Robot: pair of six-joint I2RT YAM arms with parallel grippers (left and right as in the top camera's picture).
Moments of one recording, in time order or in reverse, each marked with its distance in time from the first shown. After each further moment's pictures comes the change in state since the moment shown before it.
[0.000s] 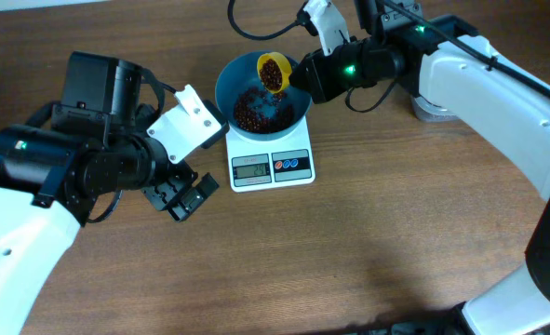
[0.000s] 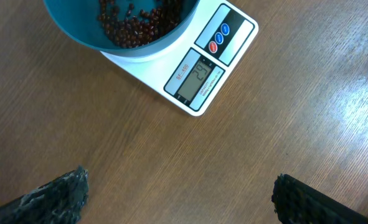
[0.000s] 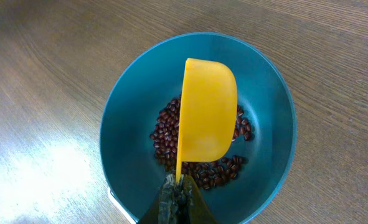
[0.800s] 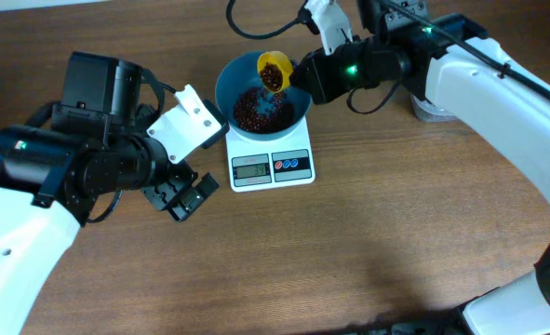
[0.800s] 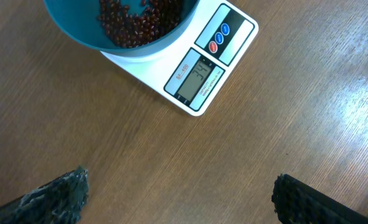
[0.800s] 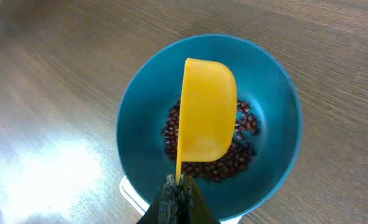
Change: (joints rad) left arm 0.000 0.000 0.000 0.000 0.000 0.000; right arm 0.016 -0.051 0.000 -0.039 0.014 0.030
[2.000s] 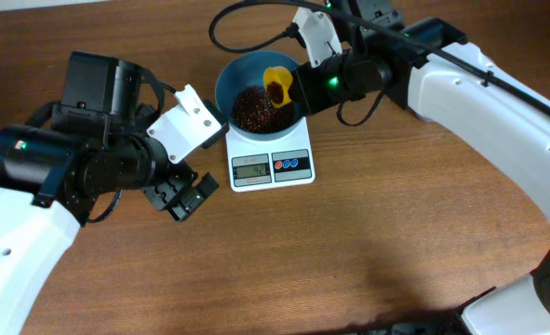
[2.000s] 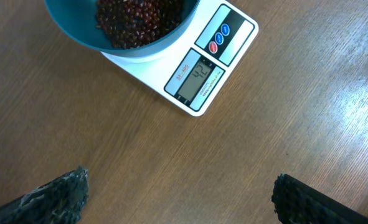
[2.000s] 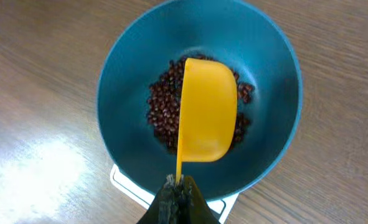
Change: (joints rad) left arm 0.000 0.000 0.001 0.000 0.000 0.000; right arm 0.091 -0.003 0.020 -0.092 0.207 0.113
